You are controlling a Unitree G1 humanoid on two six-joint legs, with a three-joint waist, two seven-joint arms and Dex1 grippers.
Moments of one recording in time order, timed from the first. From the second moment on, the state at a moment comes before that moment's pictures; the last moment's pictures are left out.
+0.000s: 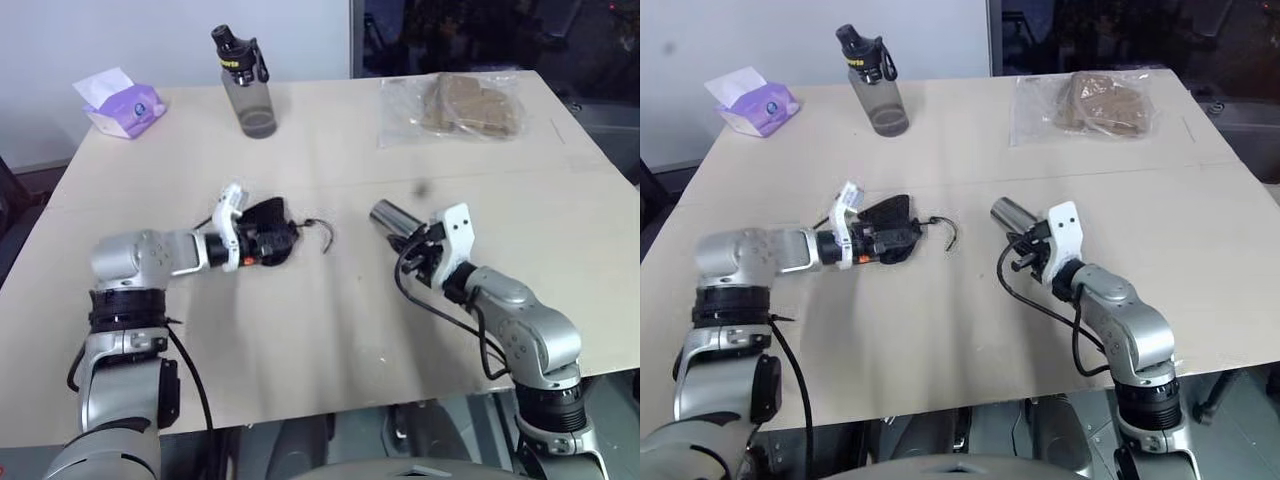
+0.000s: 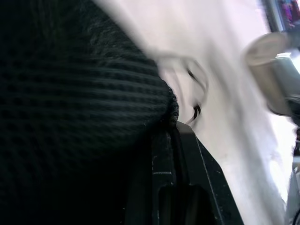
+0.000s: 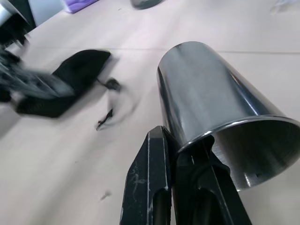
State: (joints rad) left arm -0.66 0.61 0.18 0.32 -0.64 1.27 -0.75; right arm -0.27 -0.16 0.07 -0.47 0.40 0.89 0.35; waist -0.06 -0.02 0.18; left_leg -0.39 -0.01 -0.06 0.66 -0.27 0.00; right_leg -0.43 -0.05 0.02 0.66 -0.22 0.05
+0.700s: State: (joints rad) left arm -0.63 0.72 -0.03 0.21 -0.42 0.82 -0.92; right arm -0.28 -0.21 0.19 -0.45 0.41 0.76 0.47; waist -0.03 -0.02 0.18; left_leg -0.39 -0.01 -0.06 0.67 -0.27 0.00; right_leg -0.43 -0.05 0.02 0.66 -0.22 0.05
